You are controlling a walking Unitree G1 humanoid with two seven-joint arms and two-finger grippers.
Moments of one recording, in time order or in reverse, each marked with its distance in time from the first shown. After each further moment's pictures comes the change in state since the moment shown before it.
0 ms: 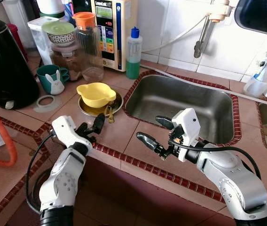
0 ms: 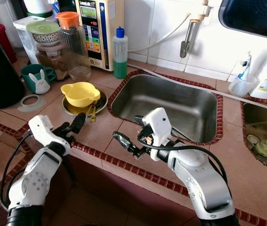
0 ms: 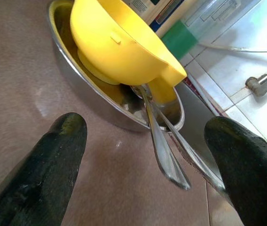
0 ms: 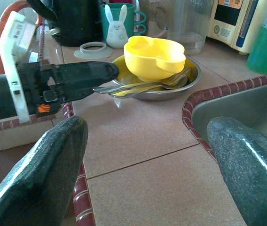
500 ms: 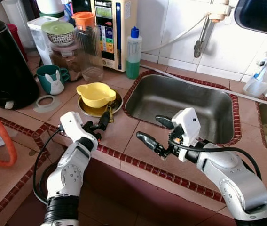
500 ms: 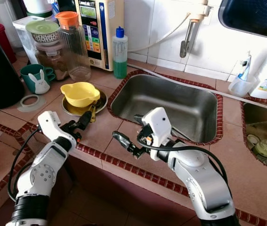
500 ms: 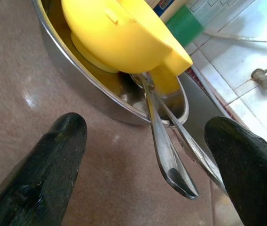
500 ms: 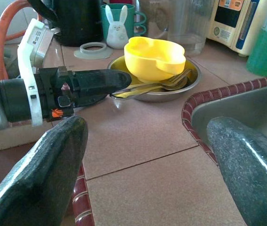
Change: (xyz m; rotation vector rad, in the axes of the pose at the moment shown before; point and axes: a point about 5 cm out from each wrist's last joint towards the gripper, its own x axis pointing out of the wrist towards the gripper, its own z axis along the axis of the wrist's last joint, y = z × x) left arm 0.011 -0.004 -0.008 -0.020 0.044 0.008; right arm 0.000 0.001 0.001 -0.009 -0.001 -0.001
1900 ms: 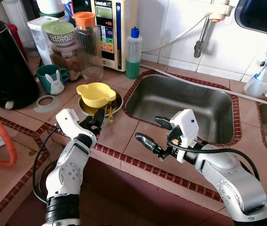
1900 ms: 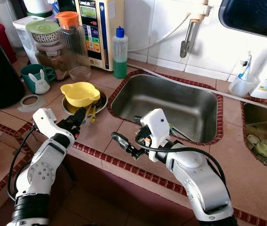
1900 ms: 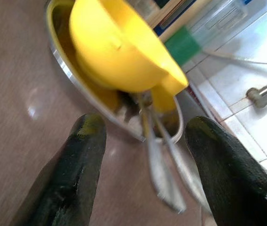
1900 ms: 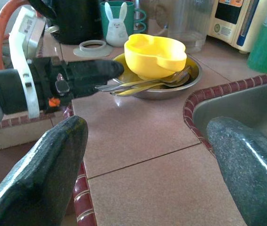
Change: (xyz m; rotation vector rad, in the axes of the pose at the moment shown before) left arm -0.003 -0.002 0.008 -0.046 -0.042 0.017; right arm 0.002 0.003 -0.003 0.006 0.006 -0.007
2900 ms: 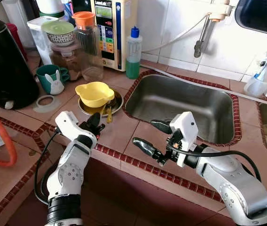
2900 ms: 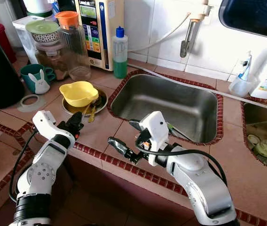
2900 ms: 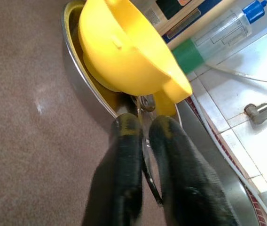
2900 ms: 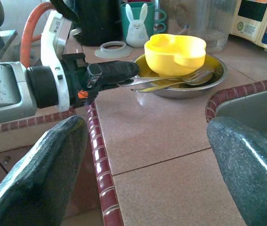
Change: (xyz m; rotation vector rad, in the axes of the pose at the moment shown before) left arm 0.002 -0.001 0.006 -0.077 -0.038 0.023; right arm -0.004 0.009 0.001 0.031 -0.002 0.079
